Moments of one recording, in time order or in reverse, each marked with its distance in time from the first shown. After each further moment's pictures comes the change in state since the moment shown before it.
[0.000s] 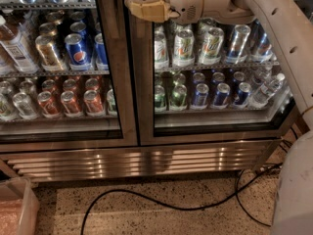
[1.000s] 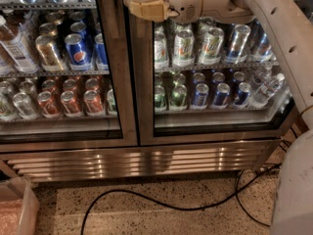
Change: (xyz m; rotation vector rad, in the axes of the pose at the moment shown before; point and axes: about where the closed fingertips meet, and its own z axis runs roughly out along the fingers) arm 0.003 -0.002 0.002 0.002 0.000 0.001
